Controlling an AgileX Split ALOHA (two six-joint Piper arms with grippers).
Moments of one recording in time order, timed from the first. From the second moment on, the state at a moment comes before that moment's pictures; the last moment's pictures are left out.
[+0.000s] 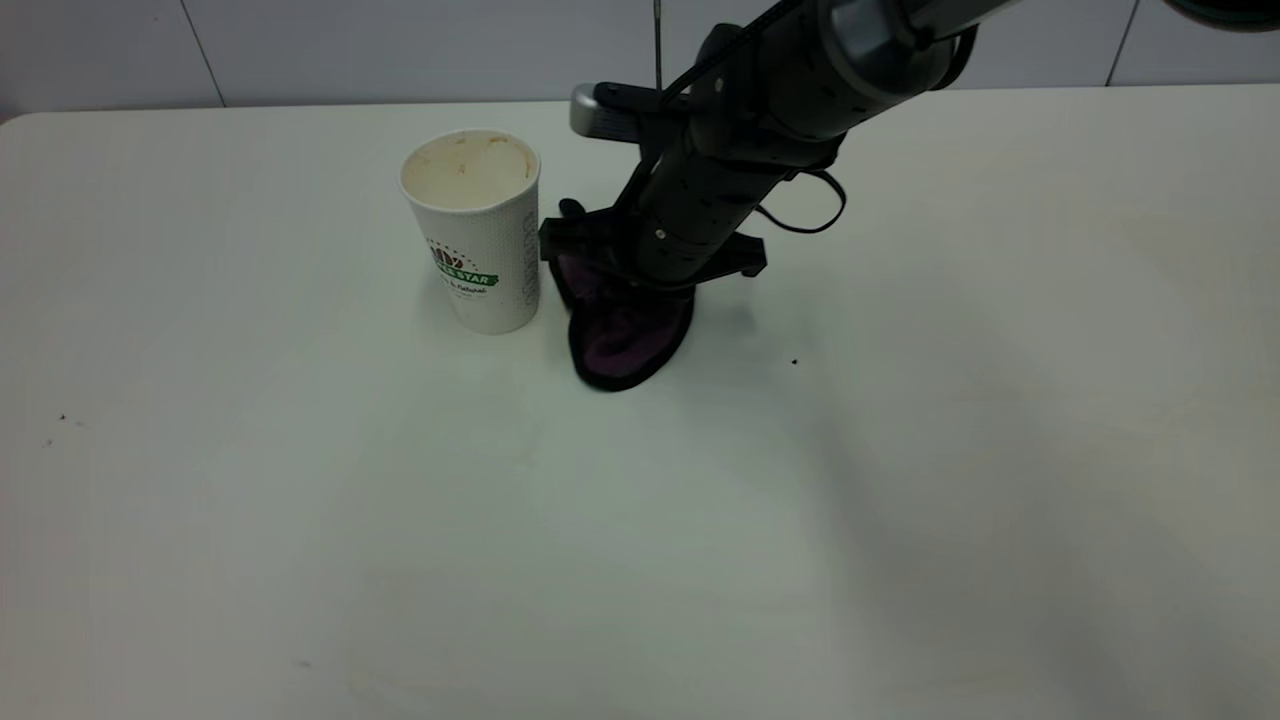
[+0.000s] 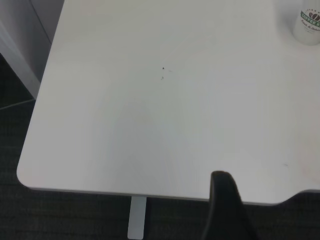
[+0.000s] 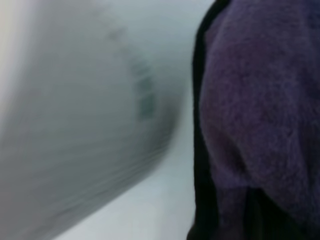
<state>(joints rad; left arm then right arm) 0.02 -0.02 -0.49 0.07 1.13 -0.06 0.55 2.69 -1.89 0.42 0.23 0.04</state>
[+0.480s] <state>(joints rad) 0.02 -0.02 -0.49 0.07 1.13 -0.06 0.25 2.64 -1.89 0.18 0.55 0.03</state>
